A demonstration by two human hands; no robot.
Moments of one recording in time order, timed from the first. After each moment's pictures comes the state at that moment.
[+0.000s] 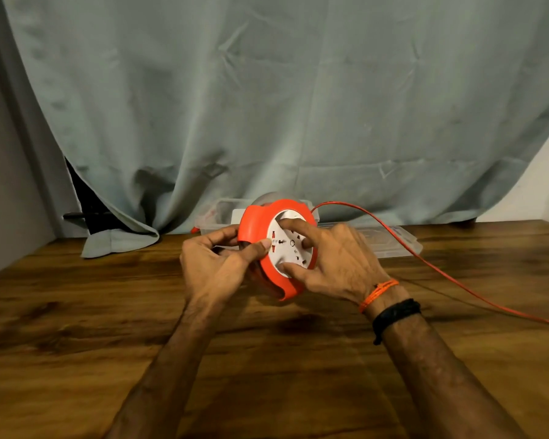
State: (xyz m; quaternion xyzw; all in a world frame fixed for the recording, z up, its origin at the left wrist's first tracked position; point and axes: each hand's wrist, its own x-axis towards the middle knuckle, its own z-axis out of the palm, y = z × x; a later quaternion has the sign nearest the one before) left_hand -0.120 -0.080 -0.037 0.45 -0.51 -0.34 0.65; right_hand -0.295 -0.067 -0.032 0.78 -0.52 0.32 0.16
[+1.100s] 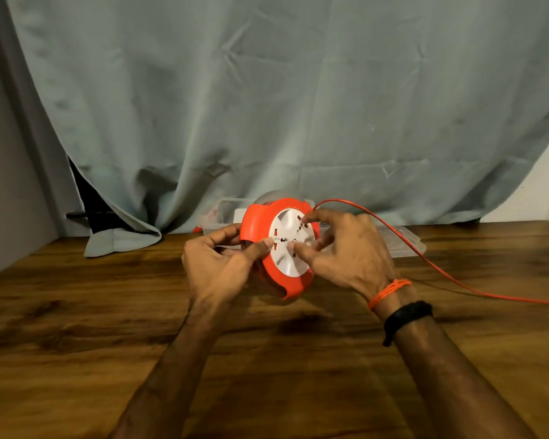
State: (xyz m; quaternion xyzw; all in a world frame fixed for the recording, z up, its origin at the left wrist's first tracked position) left_hand -0.122 -0.082 -0.039 0.45 -0.51 -0.33 0.66; right_hand -0.295 -0.061 -0.019 0.68 -0.60 0.40 0.07
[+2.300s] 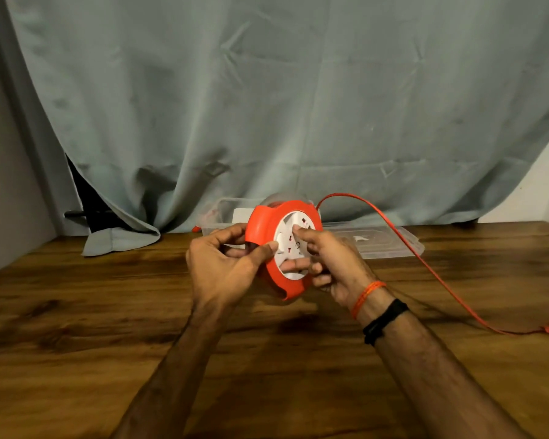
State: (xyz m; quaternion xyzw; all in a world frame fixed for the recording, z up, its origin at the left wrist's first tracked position) left_hand -0.127 -0.081 -0.040 0.45 -0.54 -0.28 0.65; right_hand -0.271 -0.059 -0.019 0.39 -0.54 0.56 -0.50
